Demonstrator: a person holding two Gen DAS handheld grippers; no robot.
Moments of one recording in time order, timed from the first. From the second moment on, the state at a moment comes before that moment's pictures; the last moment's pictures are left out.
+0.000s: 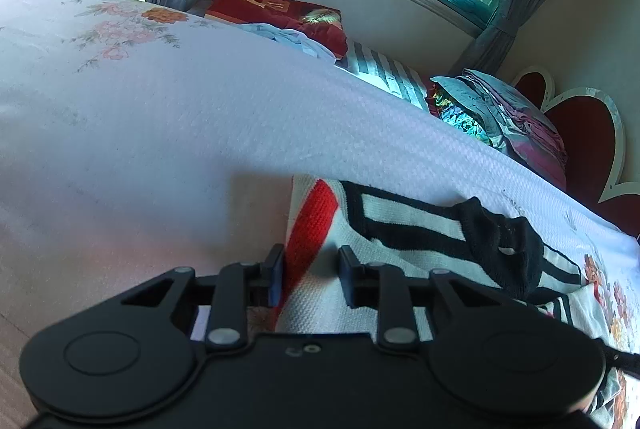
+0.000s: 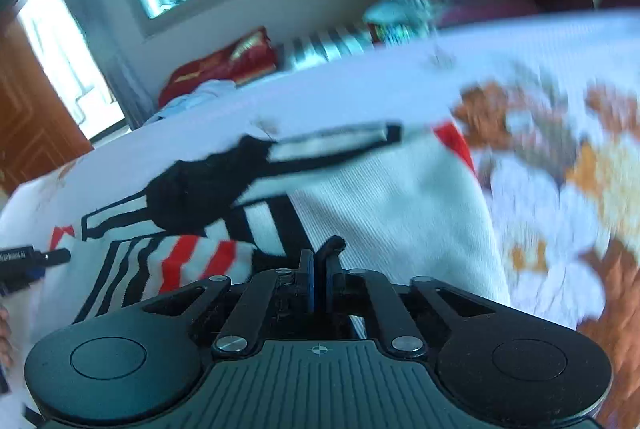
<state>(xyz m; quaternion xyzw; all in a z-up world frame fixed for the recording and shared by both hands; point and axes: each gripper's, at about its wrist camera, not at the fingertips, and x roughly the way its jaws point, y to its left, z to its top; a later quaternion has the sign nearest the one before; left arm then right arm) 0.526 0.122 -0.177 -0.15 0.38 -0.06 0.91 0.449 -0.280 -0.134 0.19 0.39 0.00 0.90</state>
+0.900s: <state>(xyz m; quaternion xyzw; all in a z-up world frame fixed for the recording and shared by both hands) 0.536 0.117 -0.181 -0.12 0.36 -0.02 0.92 0.437 -0.277 -0.139 0.11 0.39 -0.03 0.91</state>
